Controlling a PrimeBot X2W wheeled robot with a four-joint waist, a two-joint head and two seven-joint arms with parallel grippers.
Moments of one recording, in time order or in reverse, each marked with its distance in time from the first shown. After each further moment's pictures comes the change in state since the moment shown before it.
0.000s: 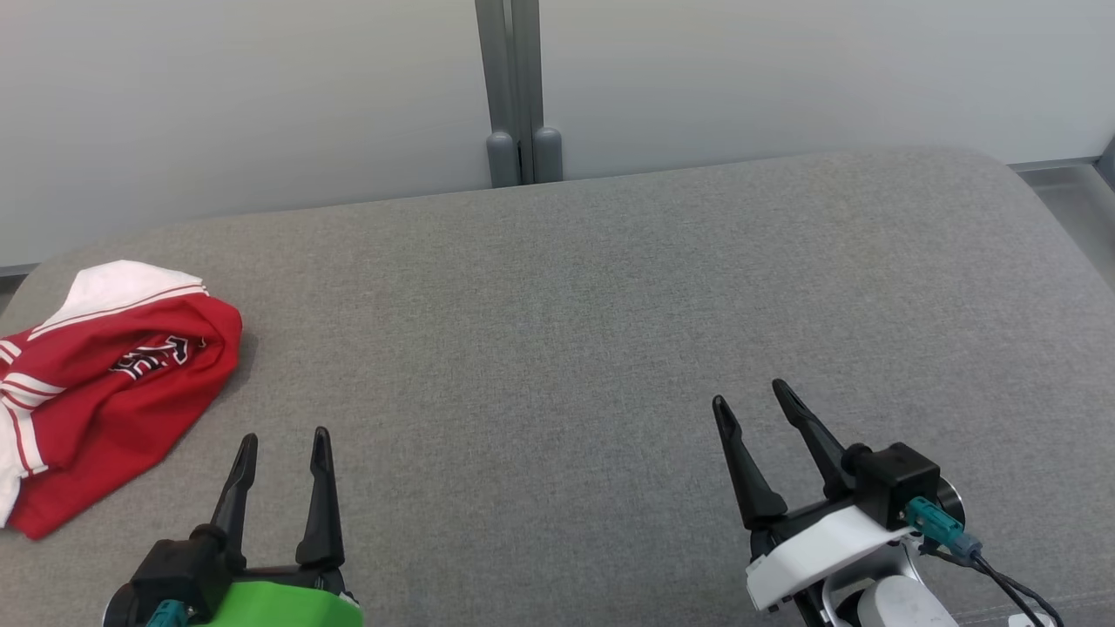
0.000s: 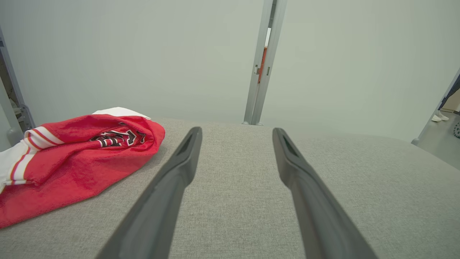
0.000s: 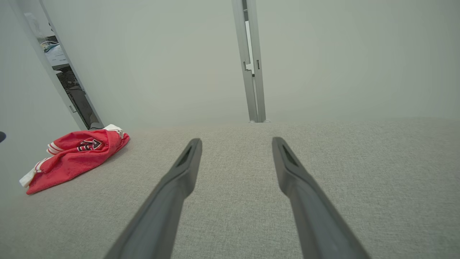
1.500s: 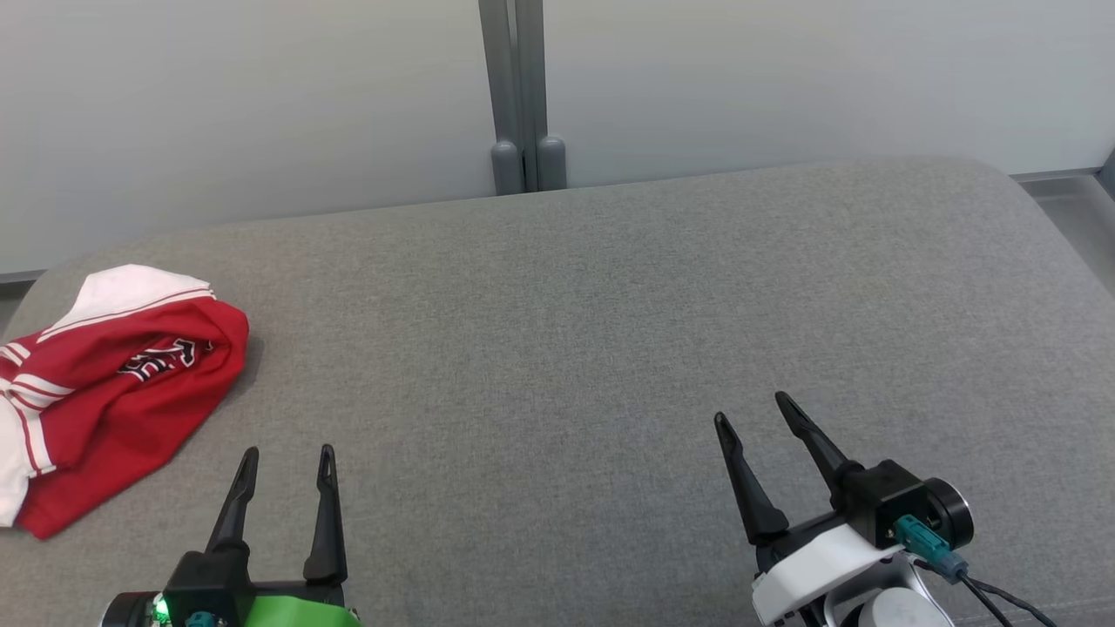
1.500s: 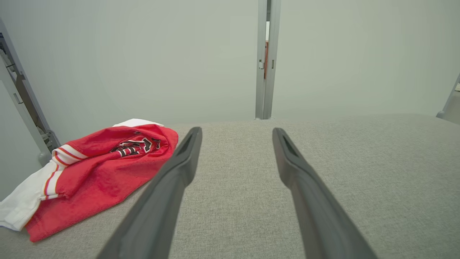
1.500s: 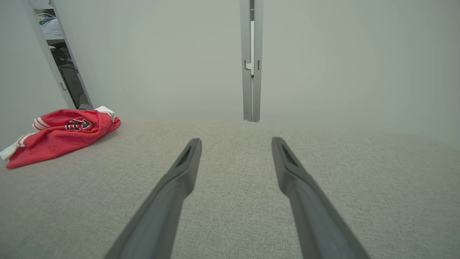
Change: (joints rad) left arm 0.018 0.001 -0.002 0.021 0.151 0.039 -0.030; right arm 0.015 -0.001 -0.015 0.027 -0.126 0.000 -0.032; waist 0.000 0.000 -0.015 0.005
